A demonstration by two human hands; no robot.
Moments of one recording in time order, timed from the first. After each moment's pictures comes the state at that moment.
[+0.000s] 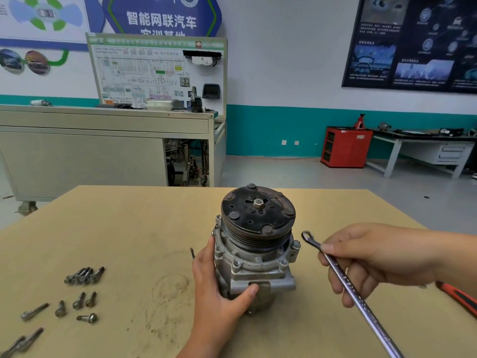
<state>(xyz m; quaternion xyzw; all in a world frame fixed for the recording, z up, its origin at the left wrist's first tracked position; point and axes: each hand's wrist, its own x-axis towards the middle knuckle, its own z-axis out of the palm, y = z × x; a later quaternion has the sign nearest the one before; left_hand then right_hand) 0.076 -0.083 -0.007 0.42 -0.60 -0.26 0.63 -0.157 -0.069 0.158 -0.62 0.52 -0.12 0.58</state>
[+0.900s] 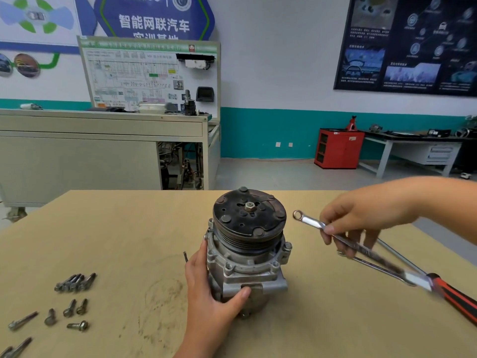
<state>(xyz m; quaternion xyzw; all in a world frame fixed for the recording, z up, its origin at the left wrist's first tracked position) 0.076 -0.086 -0.010 0.42 -0.60 -0.26 0.63 -0.166 -0.101 0.210 -0.73 0.58 0.06 0.35</state>
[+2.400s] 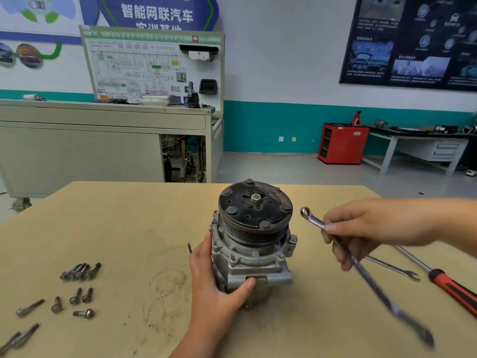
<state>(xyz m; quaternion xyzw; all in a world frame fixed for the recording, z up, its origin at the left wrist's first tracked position) 0.077 -0.085 -0.007 0.41 -0.60 -0.26 0.64 -0.166 -0.085 0.184 -0.71 0.56 -0.05 0.43</state>
